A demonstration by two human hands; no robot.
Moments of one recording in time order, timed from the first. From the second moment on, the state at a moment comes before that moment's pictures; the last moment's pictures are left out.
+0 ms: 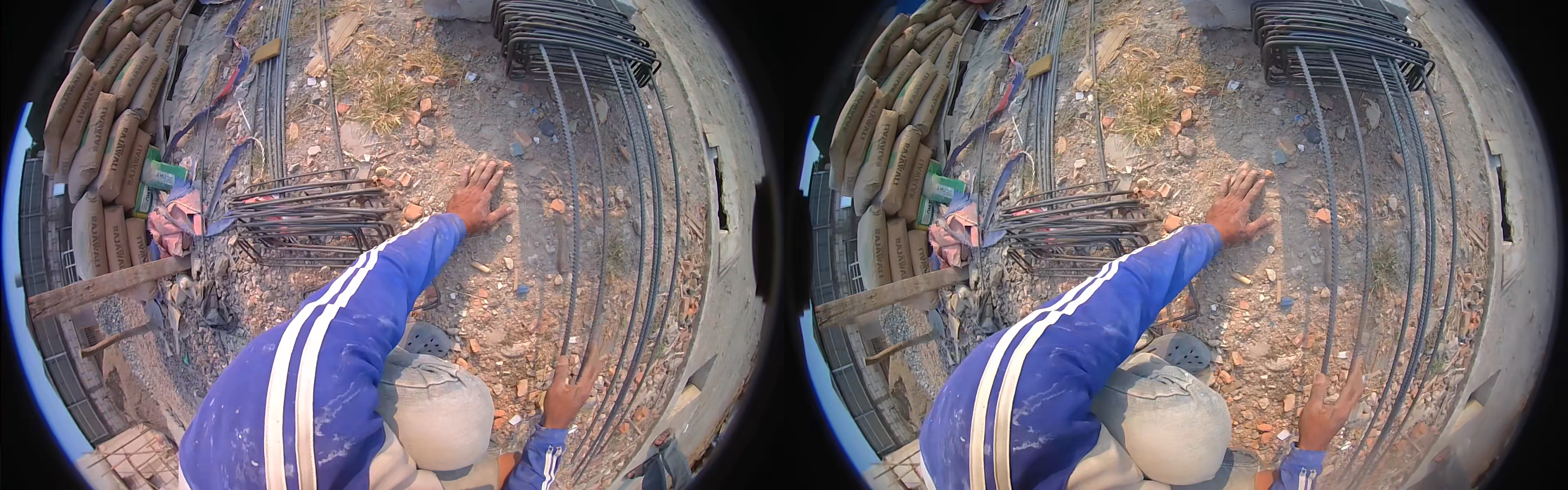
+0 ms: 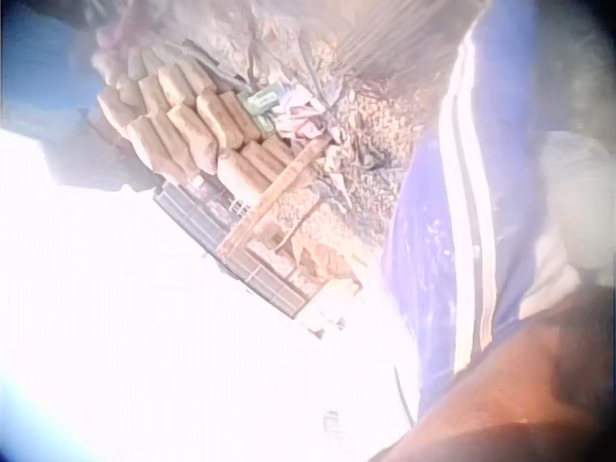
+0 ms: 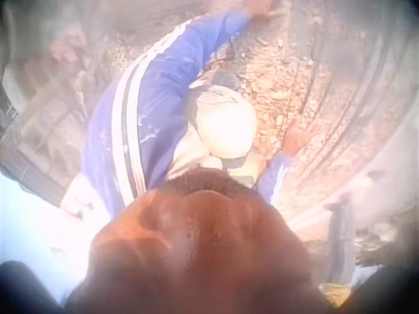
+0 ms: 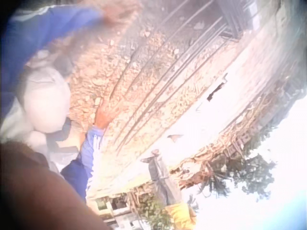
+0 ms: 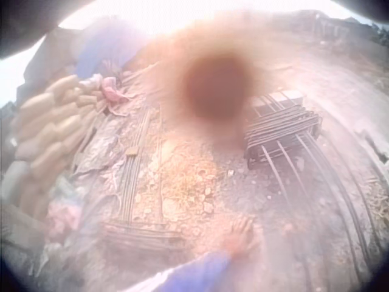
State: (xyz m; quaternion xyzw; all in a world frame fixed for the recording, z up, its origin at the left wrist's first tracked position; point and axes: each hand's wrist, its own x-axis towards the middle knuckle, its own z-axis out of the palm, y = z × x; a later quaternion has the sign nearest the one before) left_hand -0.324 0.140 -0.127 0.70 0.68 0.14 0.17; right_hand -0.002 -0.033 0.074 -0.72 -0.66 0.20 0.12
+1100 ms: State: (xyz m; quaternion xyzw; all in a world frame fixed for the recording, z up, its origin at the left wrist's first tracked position) left_hand -0.563 -0.092 -0.016 0.61 0.76 -0.09 0.20; right_hand 0.084 -0.148 0.112 -0.79 -0.40 0.42 0.18
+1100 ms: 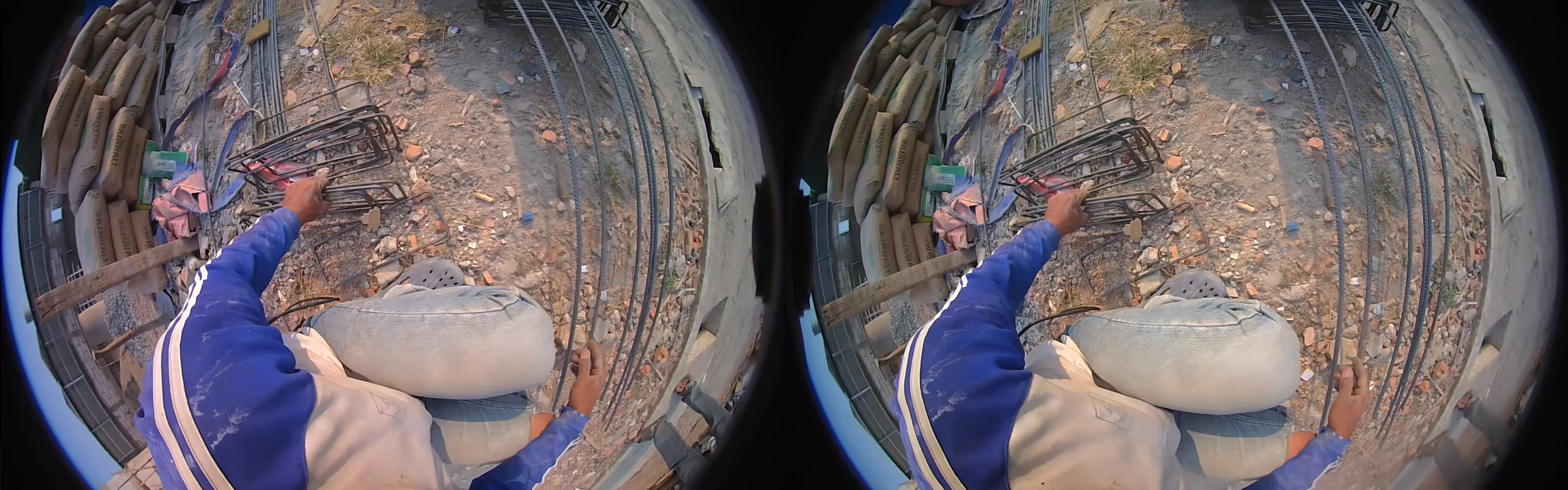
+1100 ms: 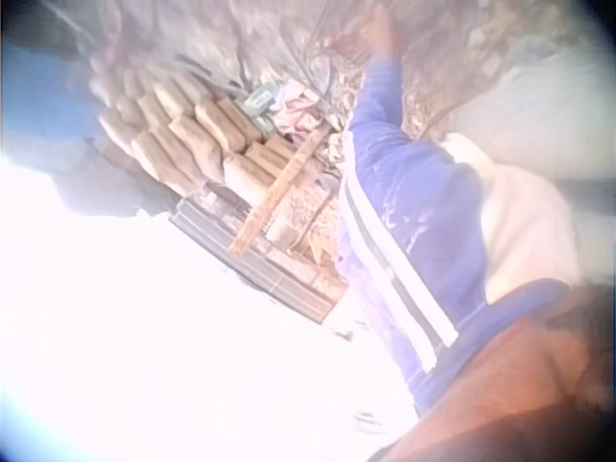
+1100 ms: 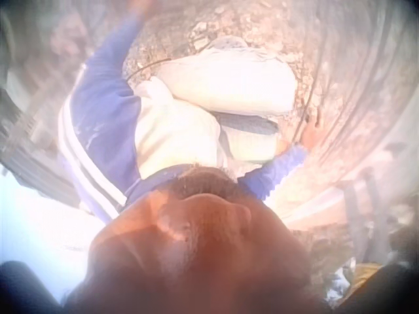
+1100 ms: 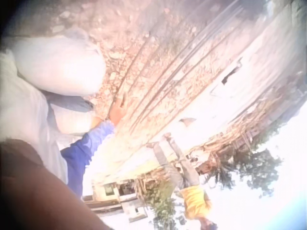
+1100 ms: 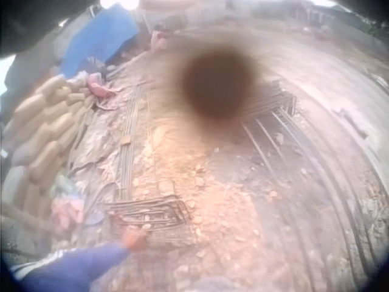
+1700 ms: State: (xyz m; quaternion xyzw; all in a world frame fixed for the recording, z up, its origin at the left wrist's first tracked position) left_hand -0.438 -0.073 0.122 0.55 0.60 -0.06 0.58; right_hand 0.073 -0.141 0.128 -0.68 -0.56 0.43 0.22
